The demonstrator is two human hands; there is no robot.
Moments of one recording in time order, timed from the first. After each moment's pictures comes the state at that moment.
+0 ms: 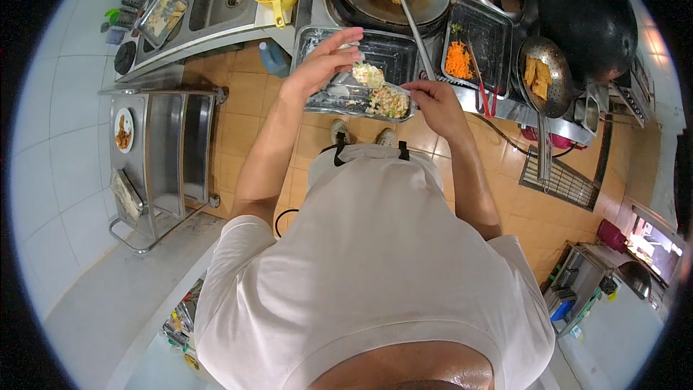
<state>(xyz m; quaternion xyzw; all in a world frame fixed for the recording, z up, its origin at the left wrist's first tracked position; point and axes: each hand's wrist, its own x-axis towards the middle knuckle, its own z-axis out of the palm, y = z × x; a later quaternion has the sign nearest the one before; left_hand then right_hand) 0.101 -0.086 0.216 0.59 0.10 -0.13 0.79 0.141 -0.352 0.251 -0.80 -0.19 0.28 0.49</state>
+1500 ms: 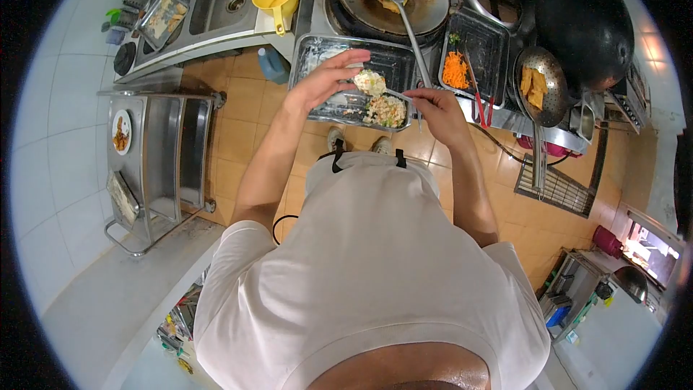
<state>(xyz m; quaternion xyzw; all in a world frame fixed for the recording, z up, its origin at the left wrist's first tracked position) 0.099 -0.087 0.200 0.55 0.05 -0.18 0.82 0.148 -0.357 0.254 -0.79 -0.20 0.26 0.52</state>
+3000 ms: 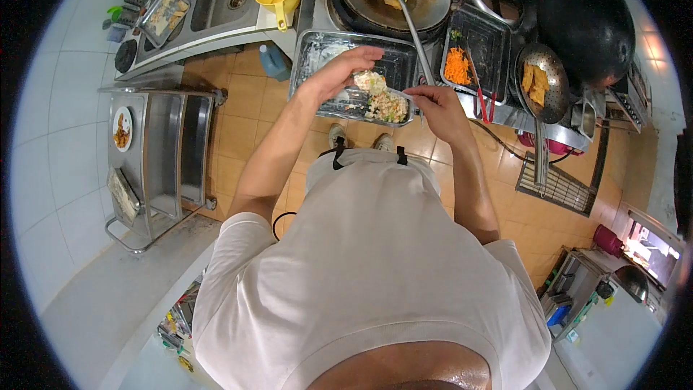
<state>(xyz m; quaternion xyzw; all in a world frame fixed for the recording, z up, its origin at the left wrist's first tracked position) 0.114 -0.106 0.199 0.56 0.10 -0.20 0.80 0.143 -0.357 0.256 -0.82 -0.22 0.25 0.47</state>
